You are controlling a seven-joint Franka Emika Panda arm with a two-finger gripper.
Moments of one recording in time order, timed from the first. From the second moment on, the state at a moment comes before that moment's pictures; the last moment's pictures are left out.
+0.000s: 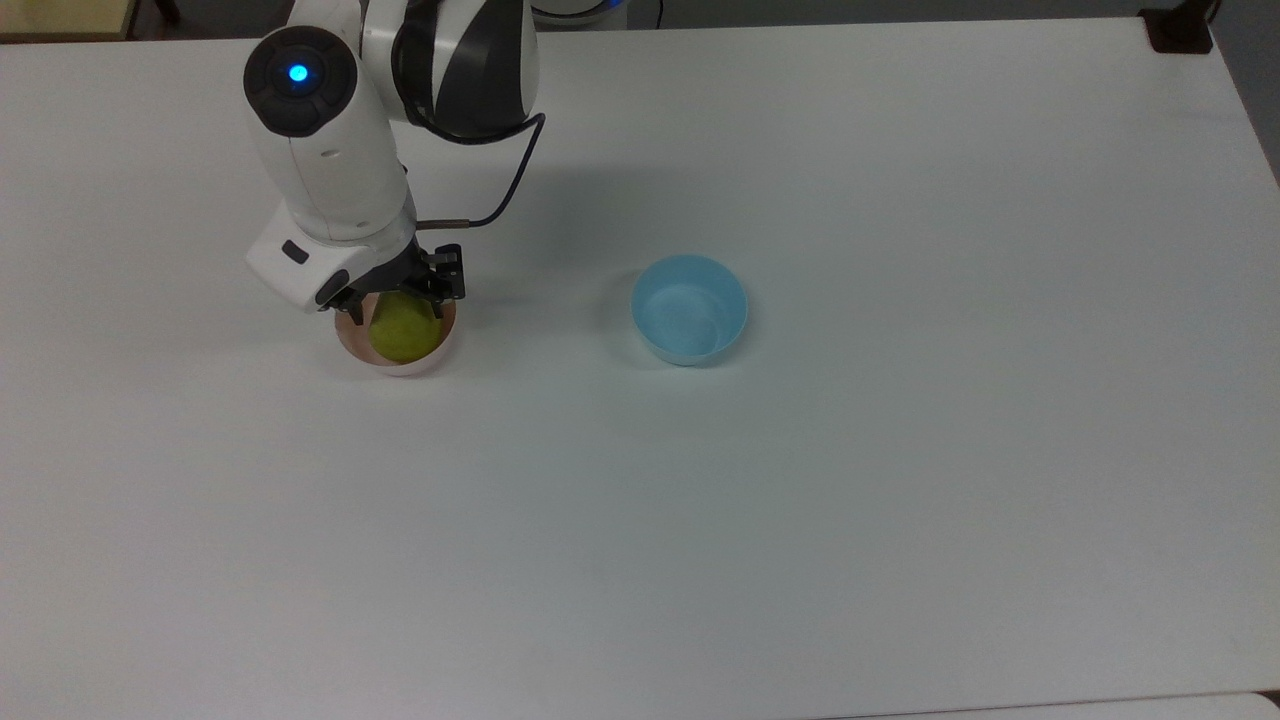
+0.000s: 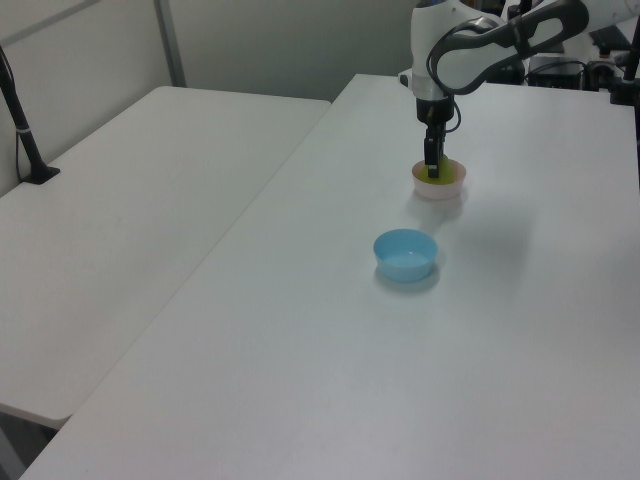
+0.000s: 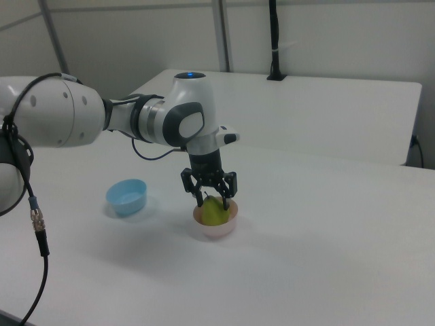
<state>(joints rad) -0.15 0.45 0.00 -1.63 -0.09 2.04 -0.27</state>
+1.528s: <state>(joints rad) -0.14 0.38 0.01 -1.63 -0.10 1.97 -0.26</state>
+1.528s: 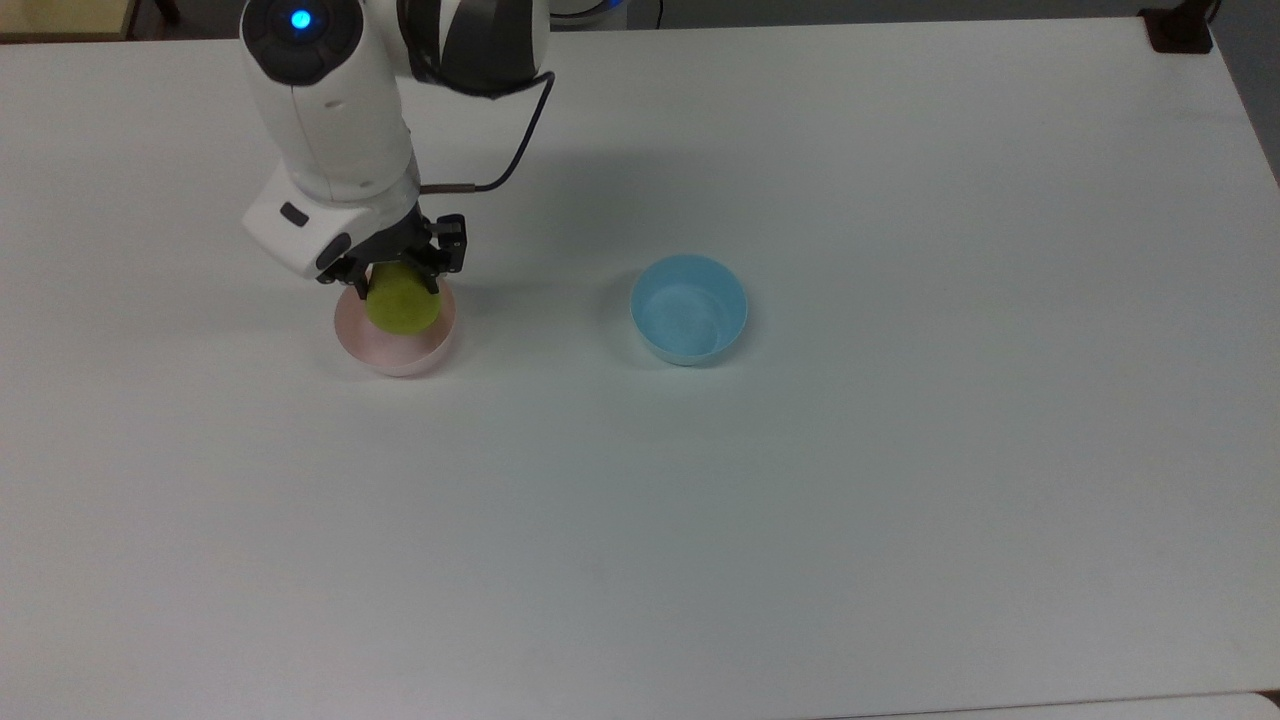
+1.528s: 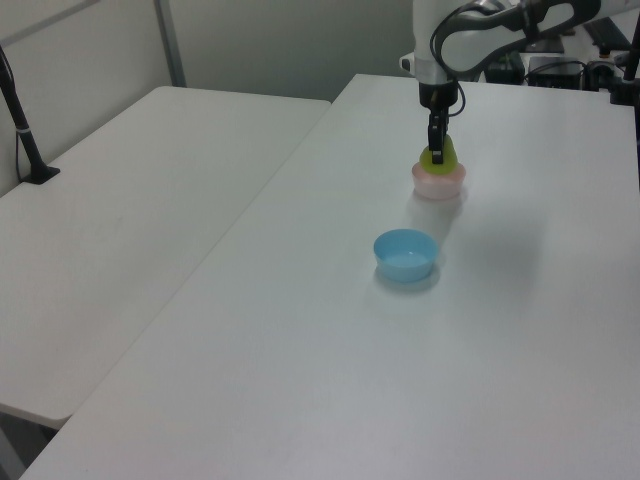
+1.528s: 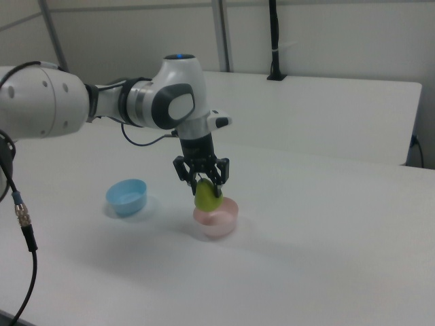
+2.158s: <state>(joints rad) -0.25 0.34 -0.01 -1.59 -0.10 1.99 -0.28</state>
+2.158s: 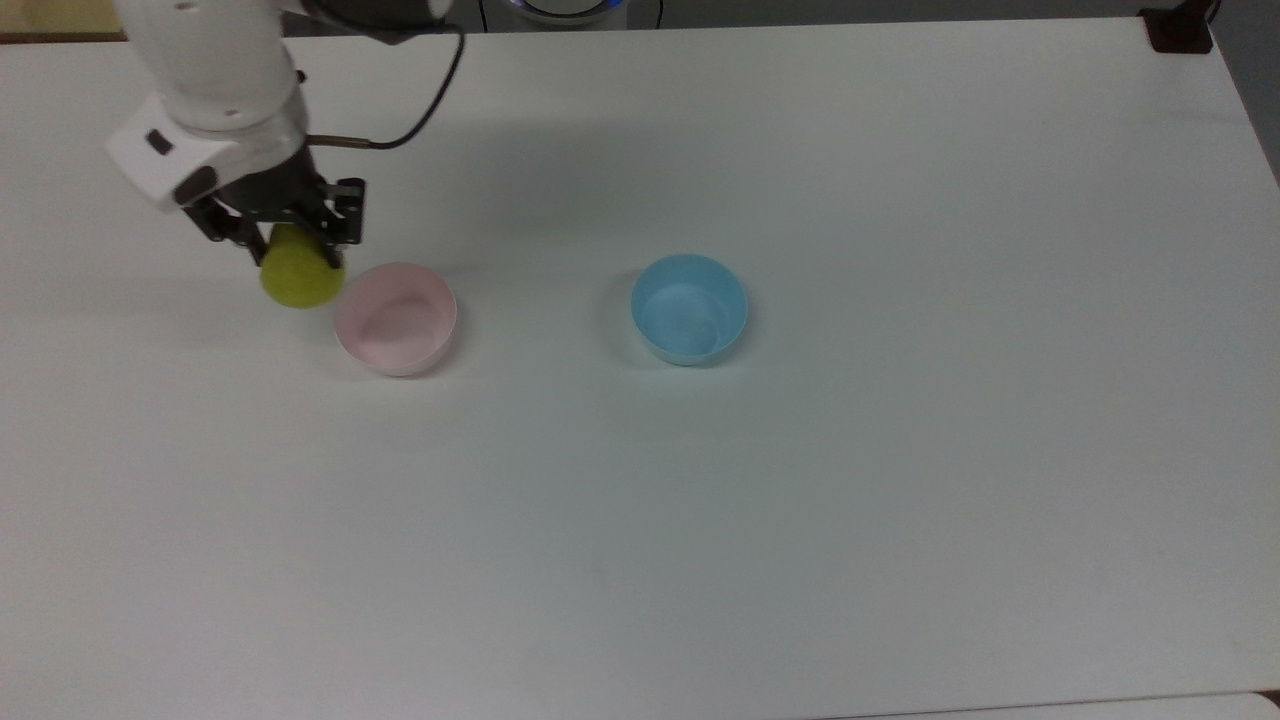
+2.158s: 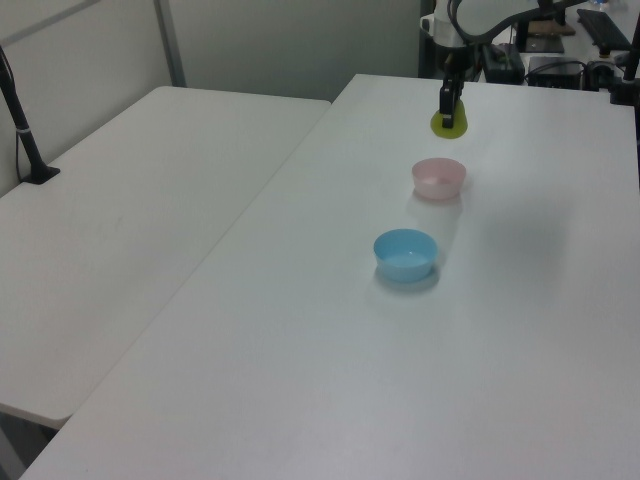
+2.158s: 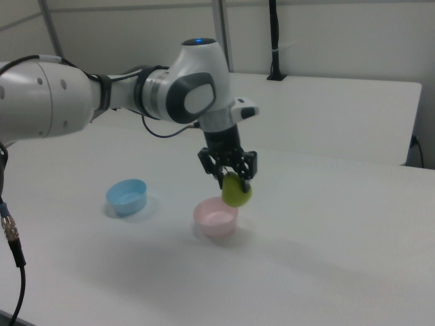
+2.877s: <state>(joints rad) -0.39 0.50 -0.01 -1.58 -0.10 2.23 -0.35</state>
